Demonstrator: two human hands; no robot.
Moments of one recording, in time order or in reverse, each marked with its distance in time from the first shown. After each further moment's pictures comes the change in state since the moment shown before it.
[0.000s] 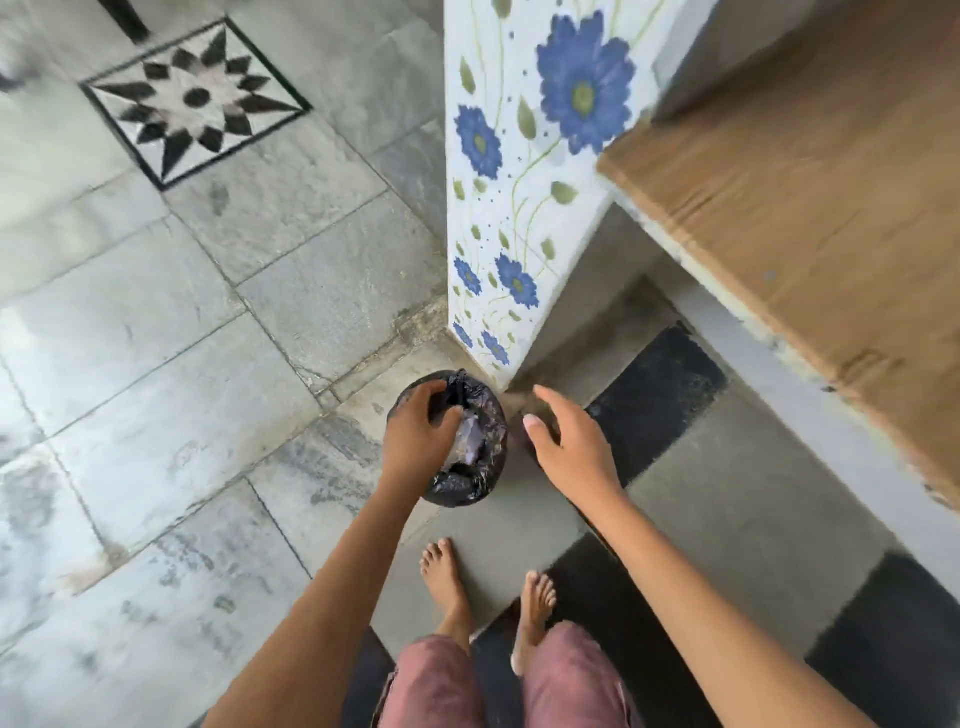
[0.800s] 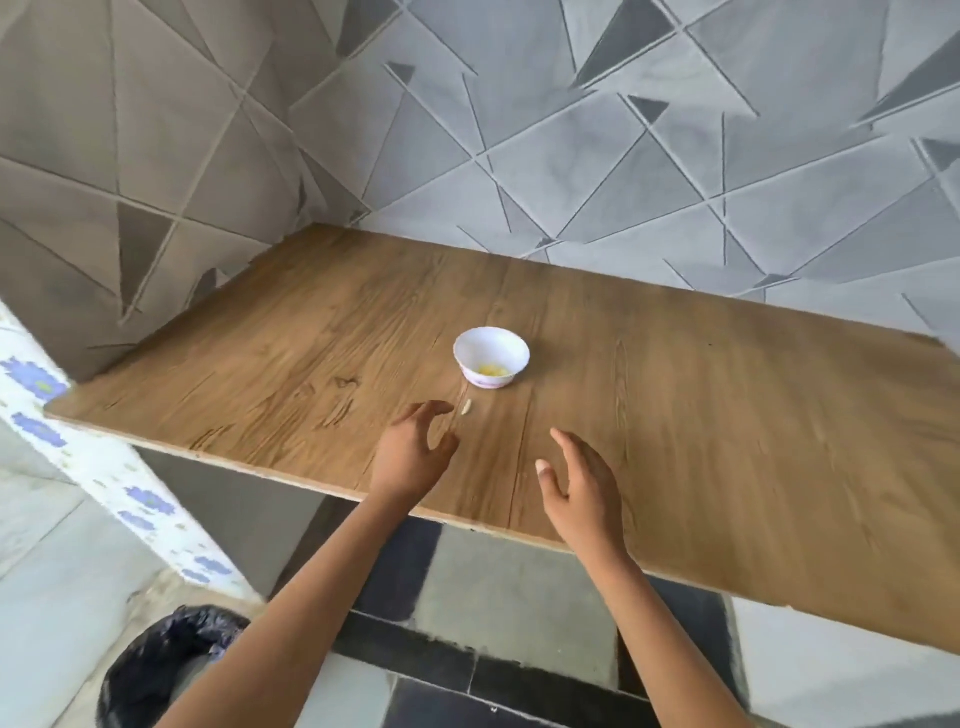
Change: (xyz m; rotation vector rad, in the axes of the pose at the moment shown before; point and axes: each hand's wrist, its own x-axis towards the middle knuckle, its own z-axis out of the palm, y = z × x) left_hand -0.312 0.332 0.260 0.209 -0.218 0.982; right_hand -0.361 0.224 -0.333 -0.150 1.002 0.154
